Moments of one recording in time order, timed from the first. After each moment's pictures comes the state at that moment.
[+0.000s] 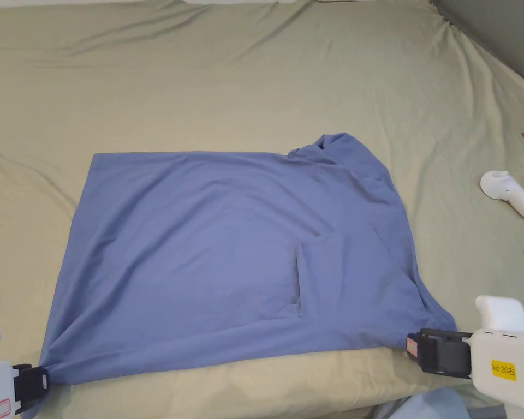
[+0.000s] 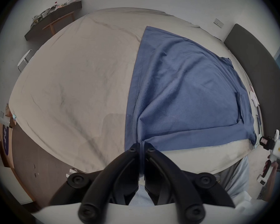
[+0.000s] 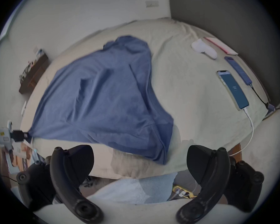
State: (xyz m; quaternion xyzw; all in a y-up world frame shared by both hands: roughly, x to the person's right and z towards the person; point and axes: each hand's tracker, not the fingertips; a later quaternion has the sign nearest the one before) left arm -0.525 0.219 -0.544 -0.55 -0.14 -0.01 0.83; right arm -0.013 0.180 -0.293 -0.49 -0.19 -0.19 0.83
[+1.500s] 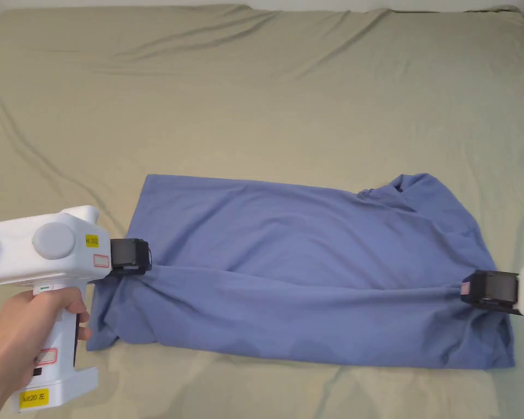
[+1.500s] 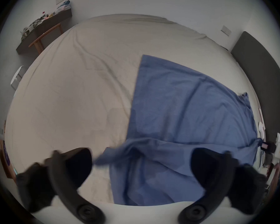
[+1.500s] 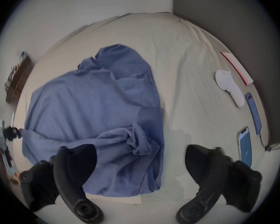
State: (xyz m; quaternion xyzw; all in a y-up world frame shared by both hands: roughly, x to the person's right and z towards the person) left arm -0.450 0.213 -0.785 -0.51 -0.11 -0.01 0.85; right arm 0.084 0.204 -0.503 -0.47 -0.26 -0.21 0.82
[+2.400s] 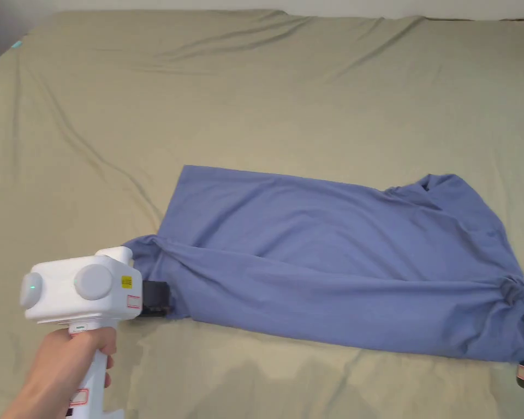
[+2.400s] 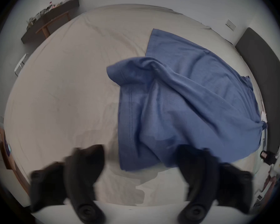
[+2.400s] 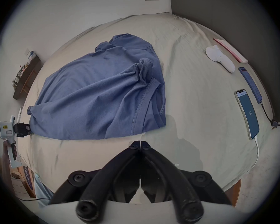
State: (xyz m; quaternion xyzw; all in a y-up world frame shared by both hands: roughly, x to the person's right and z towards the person) left arm -0.485 0.172 -0.718 -0.57 -0.12 0.00 0.81; right arm 0.017 0.193 -0.405 -0.48 -0.22 -0.21 0.82
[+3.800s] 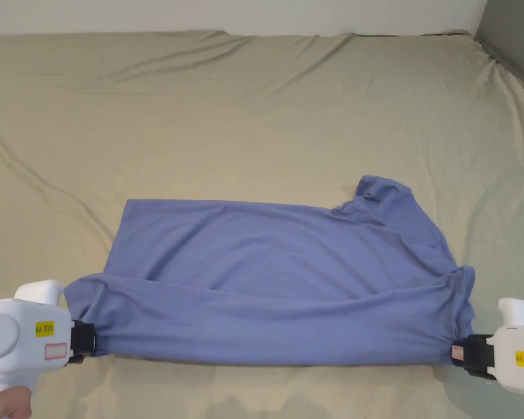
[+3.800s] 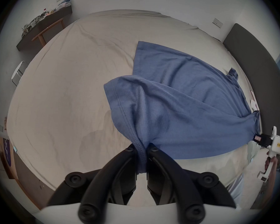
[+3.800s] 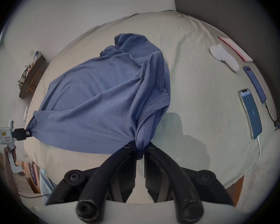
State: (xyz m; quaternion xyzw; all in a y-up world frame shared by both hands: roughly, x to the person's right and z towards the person) left arm -0.508 0.230 -0.648 -0.55 -0.16 -0.03 0.82; right arm 0.016 0.204 -0.381 -0.49 -0.19 -0.23 0.82
